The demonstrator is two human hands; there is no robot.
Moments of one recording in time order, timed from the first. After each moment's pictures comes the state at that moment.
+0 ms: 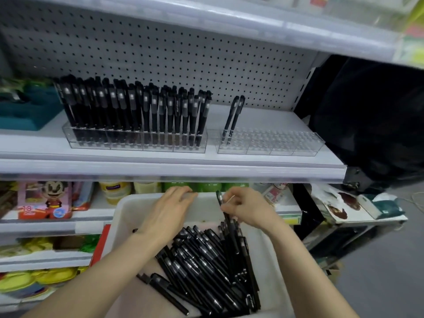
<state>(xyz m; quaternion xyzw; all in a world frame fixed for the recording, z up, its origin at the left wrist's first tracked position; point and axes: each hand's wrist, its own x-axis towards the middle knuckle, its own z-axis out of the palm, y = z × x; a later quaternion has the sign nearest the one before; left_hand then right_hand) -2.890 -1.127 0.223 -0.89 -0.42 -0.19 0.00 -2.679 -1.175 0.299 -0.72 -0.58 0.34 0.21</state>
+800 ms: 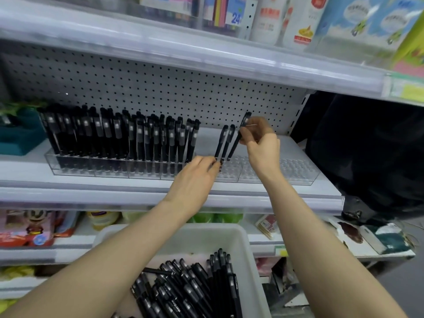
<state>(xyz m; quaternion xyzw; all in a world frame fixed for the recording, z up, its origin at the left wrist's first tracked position) -2.797 -1.062 0.331 -0.87 -0.41 -0.25 0.10 -2.627 -1.049 0.396 -0.57 -0.55 0.10 0.60</state>
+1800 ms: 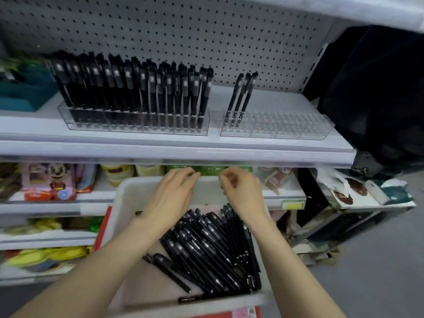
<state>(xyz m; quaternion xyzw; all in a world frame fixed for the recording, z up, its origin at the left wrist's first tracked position) -2.881 -1.122 0.221 -0.87 -0.40 -0.28 0.02 -2.697 -1.166 0.263 -0.71 -0.59 0.14 0.36</state>
